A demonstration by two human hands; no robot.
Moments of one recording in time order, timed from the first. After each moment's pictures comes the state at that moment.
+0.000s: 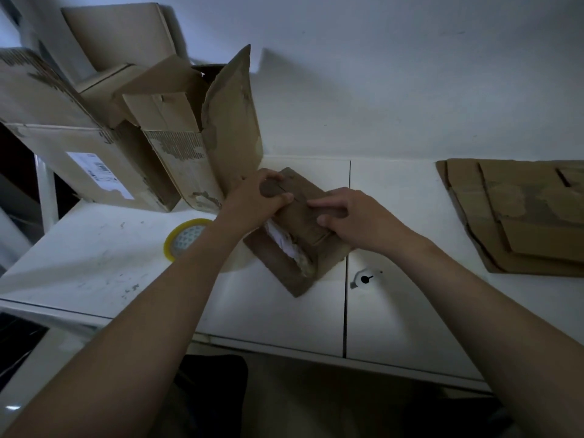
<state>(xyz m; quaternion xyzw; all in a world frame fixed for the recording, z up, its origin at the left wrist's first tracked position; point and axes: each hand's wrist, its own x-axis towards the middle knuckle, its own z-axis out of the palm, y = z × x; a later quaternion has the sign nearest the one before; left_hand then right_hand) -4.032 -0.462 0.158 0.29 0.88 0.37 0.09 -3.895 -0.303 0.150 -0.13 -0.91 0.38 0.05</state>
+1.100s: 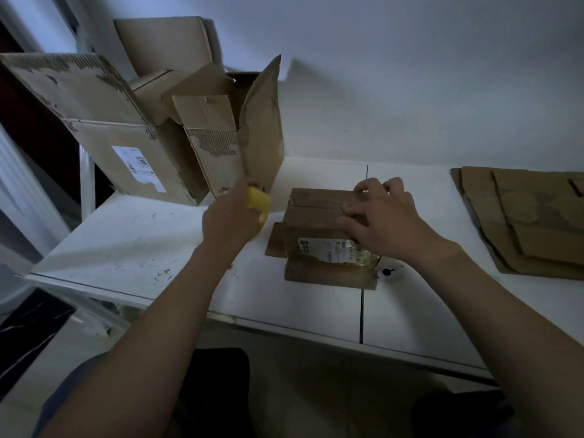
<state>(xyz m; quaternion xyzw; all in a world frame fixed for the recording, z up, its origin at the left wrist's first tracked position) -4.021 -0.537 0.154 0.23 0.94 0.25 -0.04 -3.869 -0.317 0.155 -0.11 -0.98 0.10 0.09</state>
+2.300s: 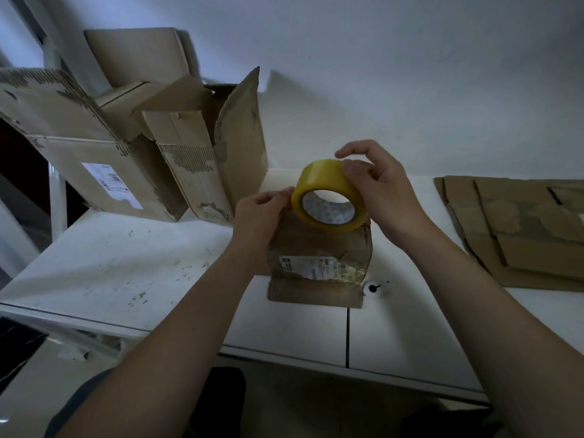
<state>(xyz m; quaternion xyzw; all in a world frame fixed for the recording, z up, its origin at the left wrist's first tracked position) -3.998 -0.461 0.165 0.09 0.71 0.67 0.17 -3.892 -0.303 0.199 -0.08 -0.76 0.57 0.30</state>
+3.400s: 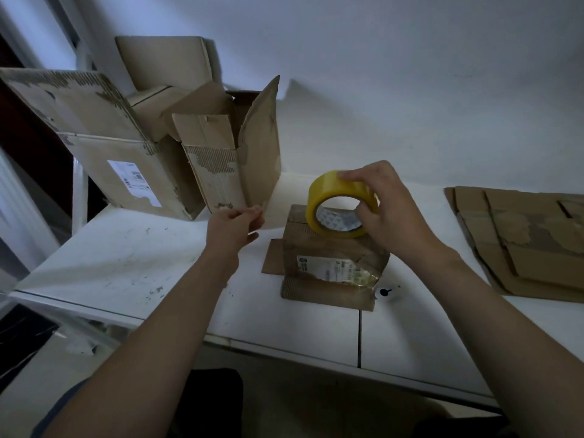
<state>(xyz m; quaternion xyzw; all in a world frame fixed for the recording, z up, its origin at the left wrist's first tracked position) -4.034 -0.524 0.146 0.01 0.72 0.68 0.14 -3.892 -0.303 0.175 -0.02 -0.90 0.30 0.30</state>
